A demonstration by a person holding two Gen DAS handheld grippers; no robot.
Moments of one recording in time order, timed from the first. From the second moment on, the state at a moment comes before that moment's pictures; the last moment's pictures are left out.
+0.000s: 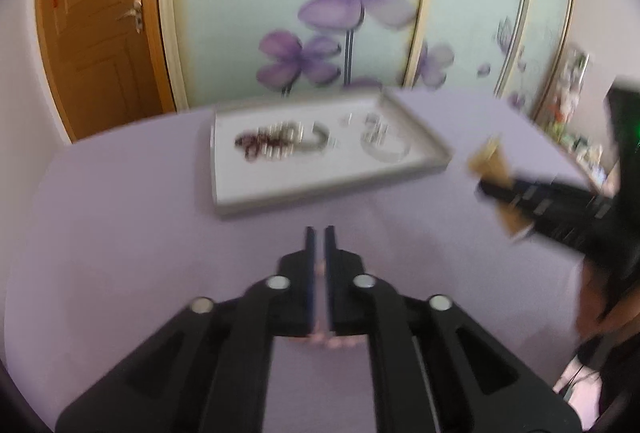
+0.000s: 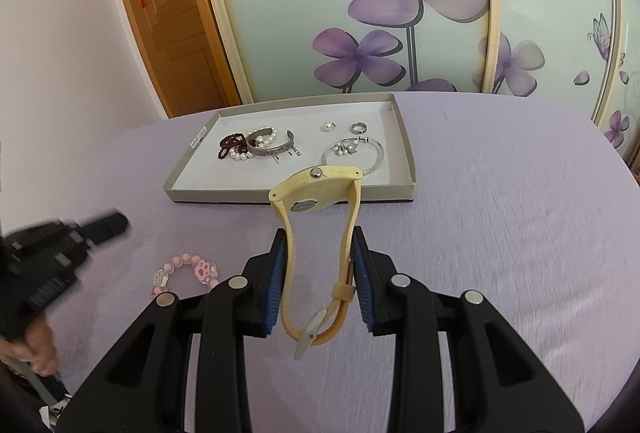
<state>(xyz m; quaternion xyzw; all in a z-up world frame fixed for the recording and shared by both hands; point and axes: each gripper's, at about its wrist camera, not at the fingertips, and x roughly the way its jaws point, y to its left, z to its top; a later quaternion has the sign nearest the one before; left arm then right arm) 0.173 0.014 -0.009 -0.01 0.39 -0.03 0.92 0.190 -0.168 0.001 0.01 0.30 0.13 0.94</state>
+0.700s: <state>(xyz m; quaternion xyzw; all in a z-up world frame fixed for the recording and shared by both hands) 0.180 0.018 -0.059 0.00 0.43 -0.02 0.90 0.193 -0.165 -0.002 0.01 0.31 0.13 0.94</state>
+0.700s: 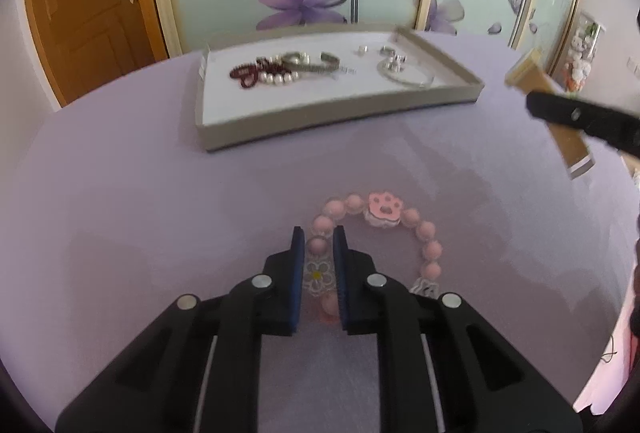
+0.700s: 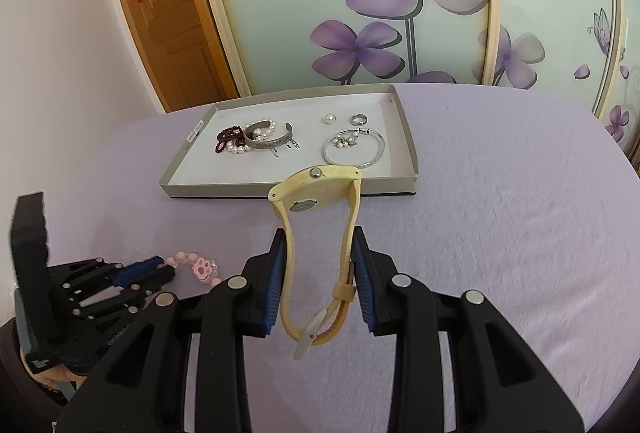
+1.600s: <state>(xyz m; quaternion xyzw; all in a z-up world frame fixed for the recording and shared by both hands) 0.152 0.021 0.040 -0.03 0.32 -0.03 0.95 0.184 -0.157 0.001 0.01 0.30 0.15 0.94</state>
